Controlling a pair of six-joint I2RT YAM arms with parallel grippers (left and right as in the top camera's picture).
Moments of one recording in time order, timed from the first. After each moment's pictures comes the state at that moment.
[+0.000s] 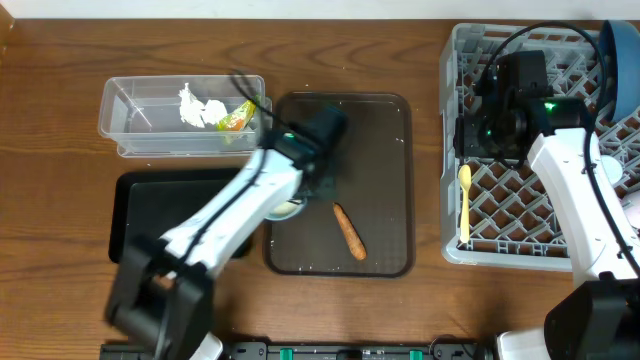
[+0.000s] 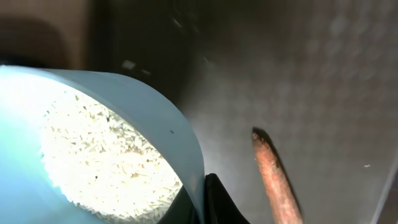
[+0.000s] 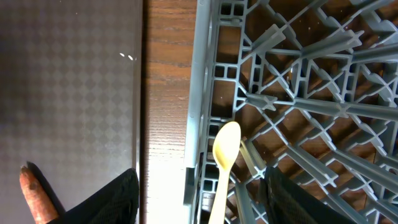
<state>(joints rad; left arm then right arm) -0.54 1.71 1.30 -0.96 -0.06 -0.60 0.08 1.63 1.40 -0.99 -0.05 0.10</state>
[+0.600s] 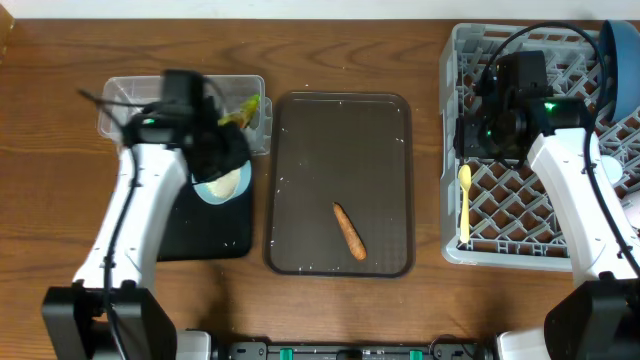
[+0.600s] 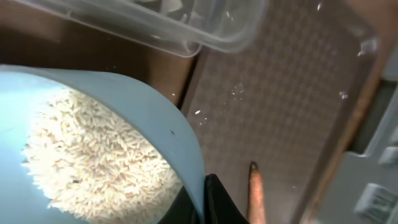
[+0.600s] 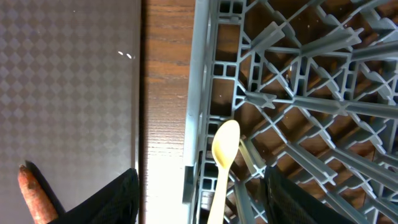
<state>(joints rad) 0.01 1.56 1.25 -0.93 0.37 -0.44 0.08 1.63 1.40 -0.99 -0.05 0.10</state>
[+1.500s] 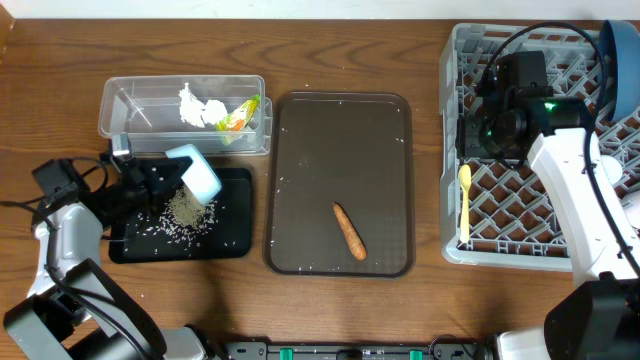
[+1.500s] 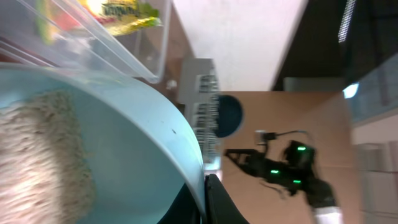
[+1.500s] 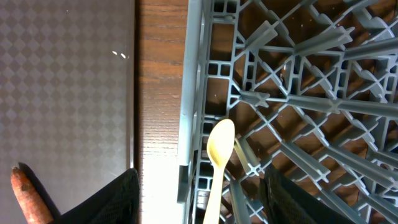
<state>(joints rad) 0.64 1.57 0.88 -0.60 1.41 -0.24 0.08 1.63 1.40 -0.99 -0.03 0.10</state>
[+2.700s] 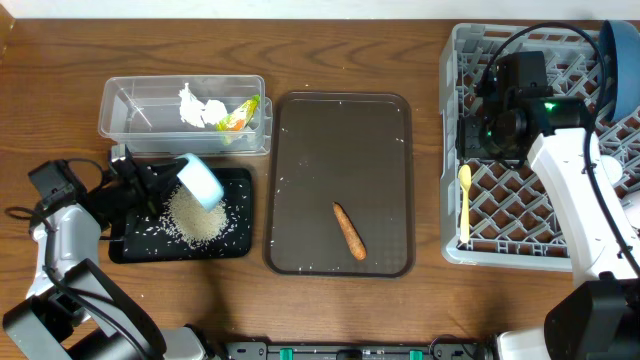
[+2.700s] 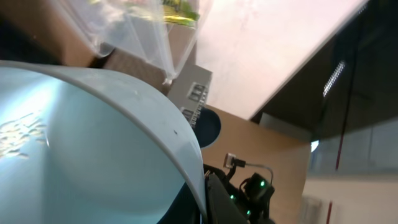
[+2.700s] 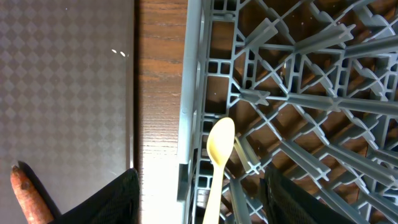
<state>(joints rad) 0.65 1.57 0.87 -0.53 1.37 -0.64 0.08 1.63 1.40 -1.00 -0.03 0.10</state>
